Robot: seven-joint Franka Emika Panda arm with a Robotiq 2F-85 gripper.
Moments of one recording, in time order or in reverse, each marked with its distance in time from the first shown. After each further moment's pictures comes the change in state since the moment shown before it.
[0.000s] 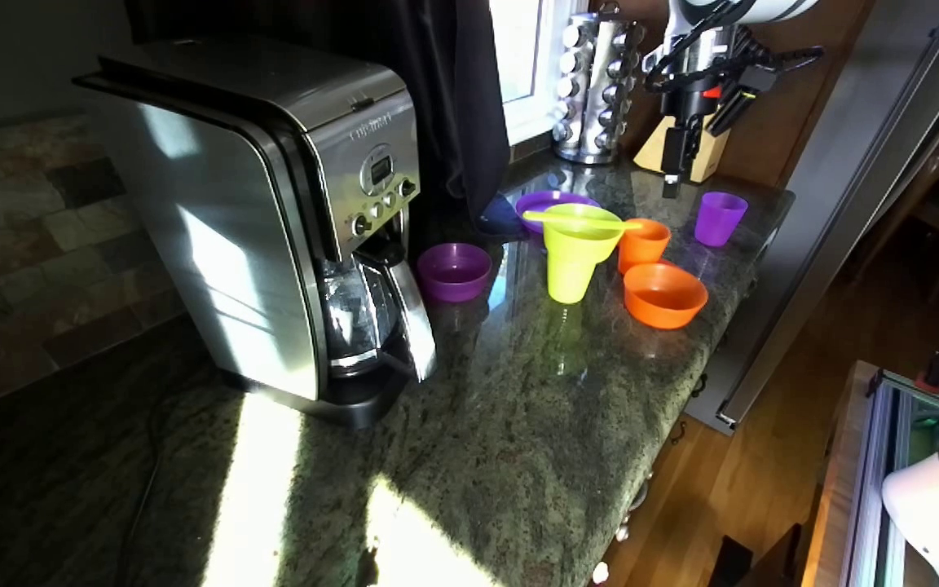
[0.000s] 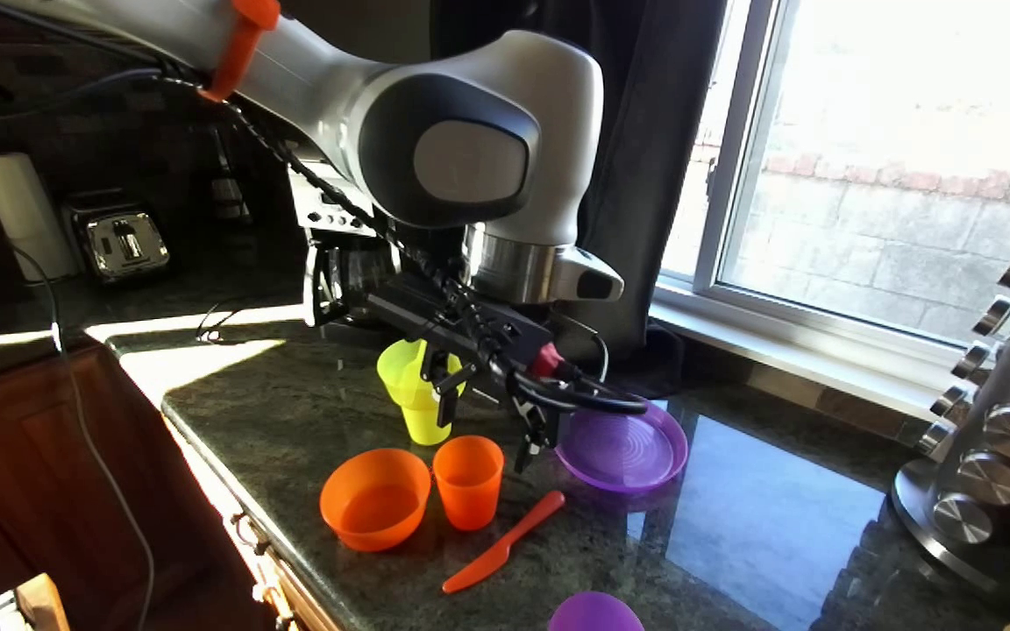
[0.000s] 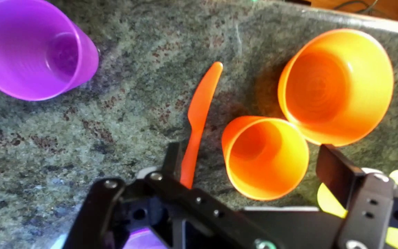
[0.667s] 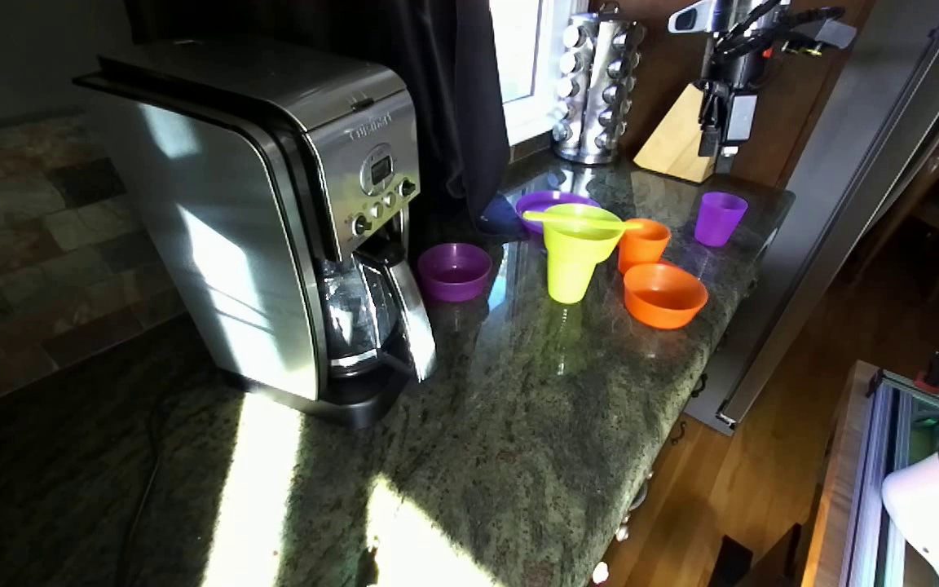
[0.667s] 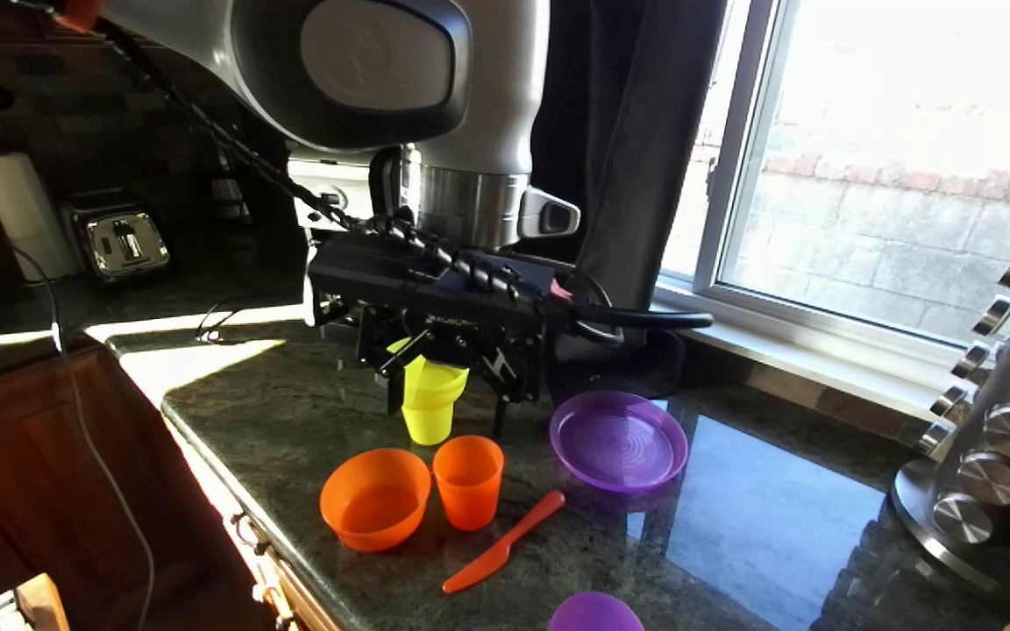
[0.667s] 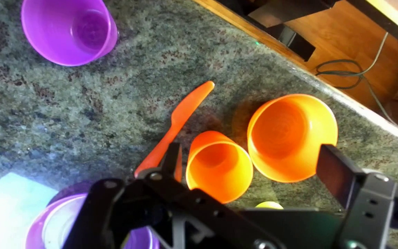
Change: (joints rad) arm 0.002 -0.203 -0.003 -0.085 -0.055 -0.066 -0.339
